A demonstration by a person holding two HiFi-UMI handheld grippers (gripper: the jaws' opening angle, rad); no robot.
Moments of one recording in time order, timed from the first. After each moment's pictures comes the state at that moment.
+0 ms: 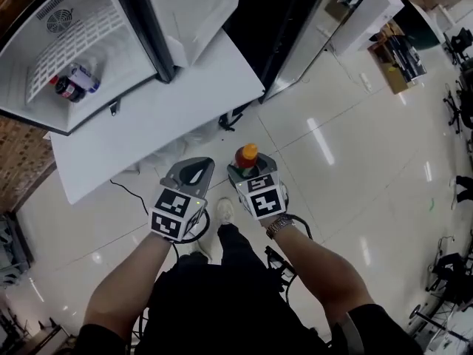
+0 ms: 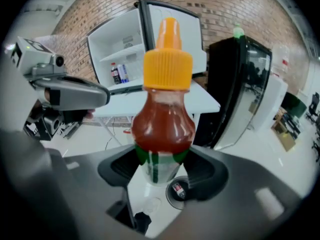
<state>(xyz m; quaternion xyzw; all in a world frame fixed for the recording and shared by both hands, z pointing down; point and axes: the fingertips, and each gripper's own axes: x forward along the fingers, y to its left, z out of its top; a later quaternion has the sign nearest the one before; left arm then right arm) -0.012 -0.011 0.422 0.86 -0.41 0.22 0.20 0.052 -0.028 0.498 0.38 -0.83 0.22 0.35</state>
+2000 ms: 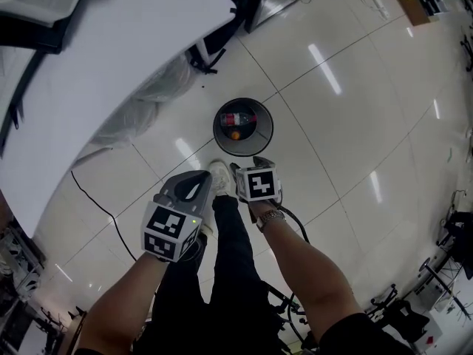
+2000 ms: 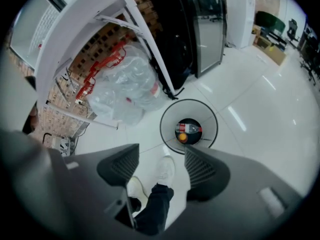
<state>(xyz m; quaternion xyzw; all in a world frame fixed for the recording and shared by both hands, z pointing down) 0.061 0.031 0.661 0.83 -0.31 0.31 0.35 0.143 0.053 0.820 0.40 -0.64 0.51 0.41</state>
